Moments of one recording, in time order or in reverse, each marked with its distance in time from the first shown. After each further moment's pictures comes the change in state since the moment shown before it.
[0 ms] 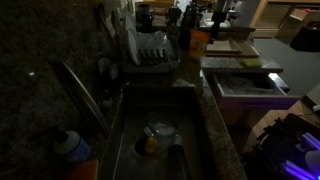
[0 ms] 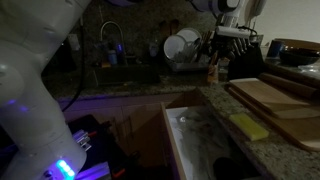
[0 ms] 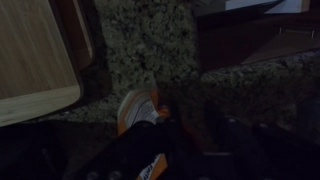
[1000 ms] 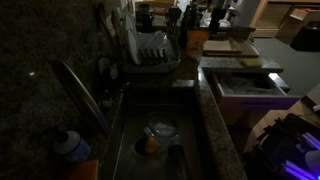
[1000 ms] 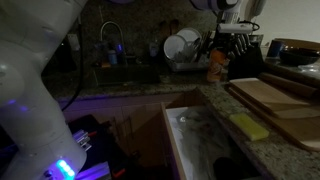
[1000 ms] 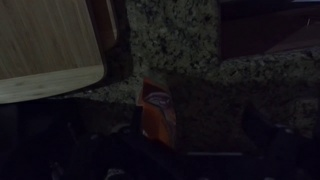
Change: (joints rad) arm 0.005 -0.019 0.000 -0.017 -0.009 0.100 -0.020
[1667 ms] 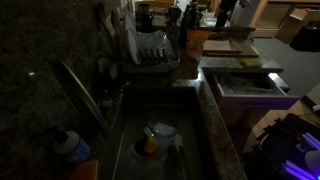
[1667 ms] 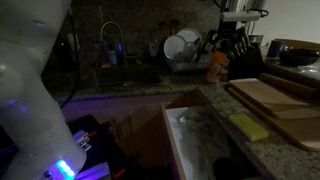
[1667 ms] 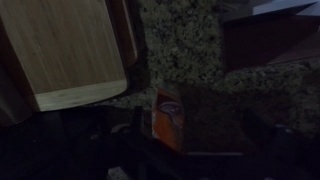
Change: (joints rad) arm -0.015 -0.119 -0.024 -0.091 -0.039 0.016 0.015
